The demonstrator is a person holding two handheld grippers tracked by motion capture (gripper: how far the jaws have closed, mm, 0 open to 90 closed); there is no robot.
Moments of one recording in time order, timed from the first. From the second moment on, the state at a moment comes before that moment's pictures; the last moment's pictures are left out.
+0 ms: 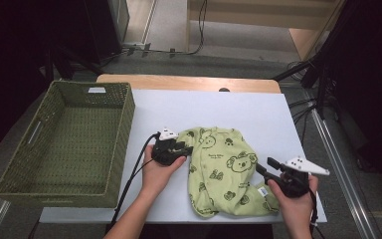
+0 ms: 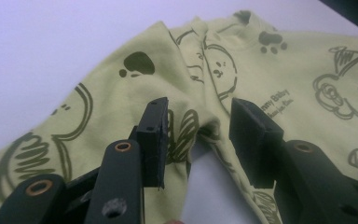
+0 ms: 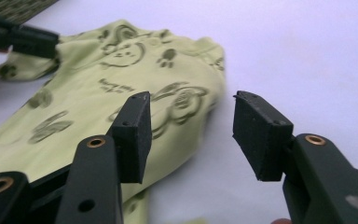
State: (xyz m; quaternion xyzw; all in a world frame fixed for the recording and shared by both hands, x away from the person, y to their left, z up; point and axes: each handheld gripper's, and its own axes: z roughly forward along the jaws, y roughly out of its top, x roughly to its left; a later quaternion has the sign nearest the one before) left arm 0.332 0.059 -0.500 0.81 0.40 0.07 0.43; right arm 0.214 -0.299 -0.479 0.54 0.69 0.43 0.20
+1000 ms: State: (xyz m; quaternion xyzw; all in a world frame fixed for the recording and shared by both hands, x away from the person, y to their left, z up) left arm 0.330 0.057 -0.513 0.82 0.40 0.06 0.40; right arm 0.281 -0.169 -0.486 0.43 0.80 0.39 0.15
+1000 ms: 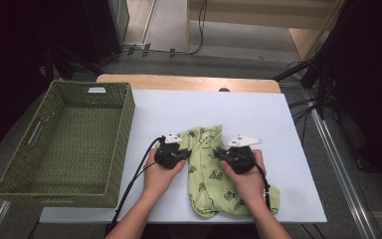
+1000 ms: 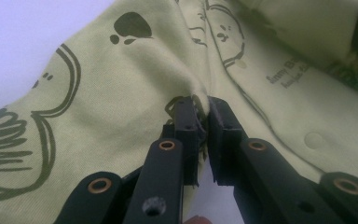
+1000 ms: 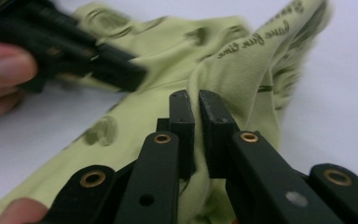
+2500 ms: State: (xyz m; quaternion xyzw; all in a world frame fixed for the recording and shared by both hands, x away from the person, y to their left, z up) left arm 0.329 0.057 -0.514 0.82 0.40 0.06 0.41; right arm 0.292 -0.251 -0.476 0.48 0.75 0.43 0.14
